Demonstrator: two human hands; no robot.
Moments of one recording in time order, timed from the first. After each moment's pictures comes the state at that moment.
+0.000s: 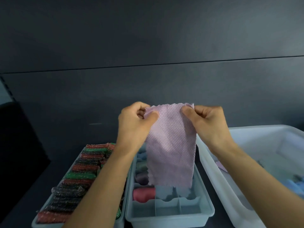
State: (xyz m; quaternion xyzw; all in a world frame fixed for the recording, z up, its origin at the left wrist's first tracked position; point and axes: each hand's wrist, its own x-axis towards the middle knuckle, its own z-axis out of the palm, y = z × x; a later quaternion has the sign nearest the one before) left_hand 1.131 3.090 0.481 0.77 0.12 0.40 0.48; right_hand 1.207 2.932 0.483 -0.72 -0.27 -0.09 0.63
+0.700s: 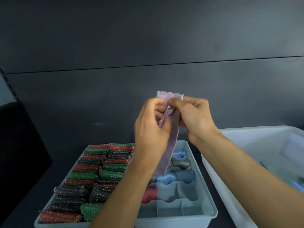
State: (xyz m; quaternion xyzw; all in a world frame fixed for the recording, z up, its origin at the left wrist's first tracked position) left_hand 1.135 3.057 0.467 0.77 0.04 0.50 0.38; right_hand 1.191 2.972 0.509 -0.62 -0.19 0.04 0.76
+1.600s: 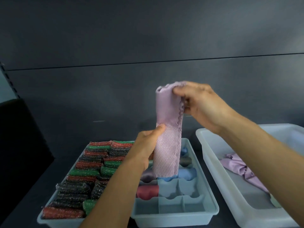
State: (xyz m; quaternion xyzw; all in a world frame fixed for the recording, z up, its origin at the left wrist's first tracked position) left_hand 1.141 3.085 0.431 0.68 0.22 0.10 0.69; right_hand 1.212 2.947 0.526 -0.59 -0.40 0.15 0.69
